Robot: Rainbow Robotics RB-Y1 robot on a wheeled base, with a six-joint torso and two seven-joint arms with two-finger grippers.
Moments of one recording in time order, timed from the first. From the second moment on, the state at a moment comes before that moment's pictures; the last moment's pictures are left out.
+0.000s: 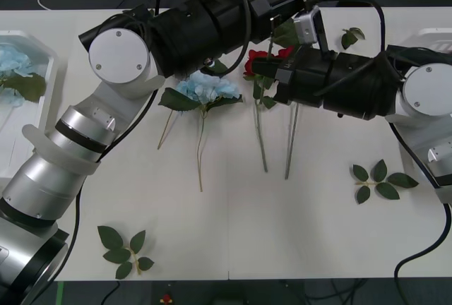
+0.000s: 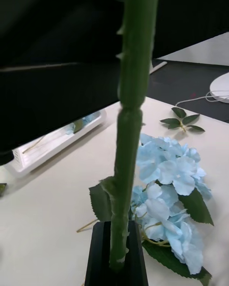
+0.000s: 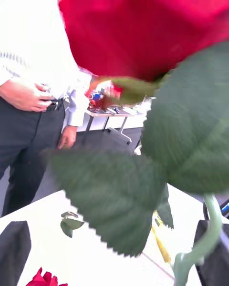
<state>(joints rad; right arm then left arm) -0.42 -0.51 0.18 -1.70 -1.64 0.83 2.43 -0.67 0.31 -0.36 -1.58 1.65 0.44 -2.44</state>
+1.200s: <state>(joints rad) -0.19 -0.78 -0.19 -1.82 -1.90 0.69 2.50 -0.68 0.31 -0.37 -1.59 1.65 0.44 -2.44</state>
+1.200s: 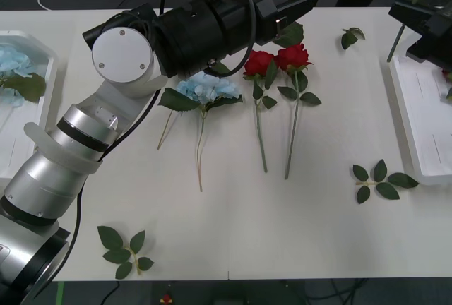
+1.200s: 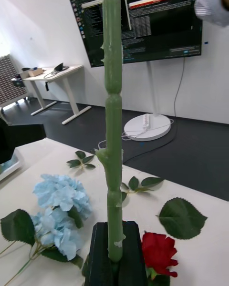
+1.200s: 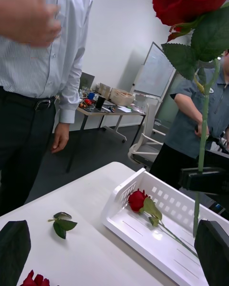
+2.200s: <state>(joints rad) -0.15 -0.99 -0.29 -1.88 -1.53 0.63 2.21 -0.68 0.31 -0.37 -1.59 1.65 0.44 -2.44</state>
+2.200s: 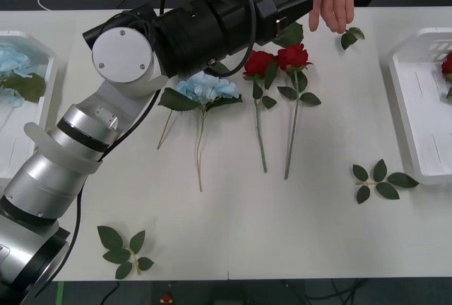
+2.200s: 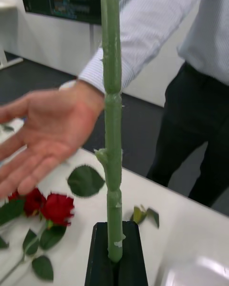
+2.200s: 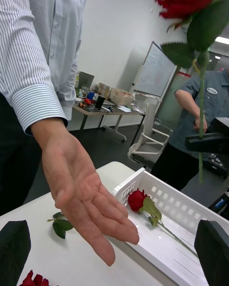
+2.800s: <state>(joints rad) -0.46 -0.75 -0.01 -1.67 -1.31 0.37 2.21 -0.68 0.31 -0.37 -1.59 1.65 0.44 -2.44</state>
